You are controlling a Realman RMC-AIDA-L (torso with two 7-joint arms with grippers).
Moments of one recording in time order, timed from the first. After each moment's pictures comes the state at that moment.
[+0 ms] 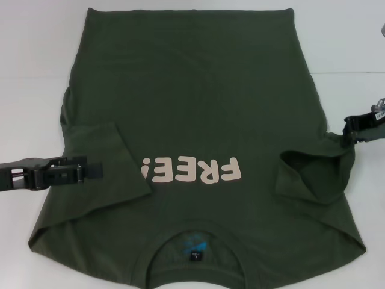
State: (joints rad) left arm -0.51 -2.02 0.33 0.80 2.22 1.87 -1.89; right arm 0.91 1.92 -0.83 -0.62 -2.78 -1.24 2.78
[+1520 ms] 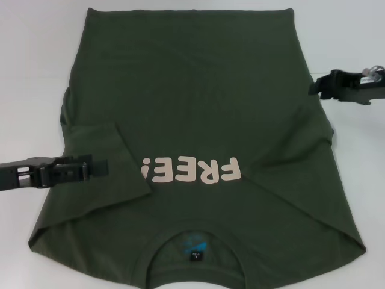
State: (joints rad) left arm -0.52 -2.03 0.33 0.78 2.22 1.85 -1.89; right arm 0.80 1.95 -0.76 -0.62 -2.34 -0.99 2.62
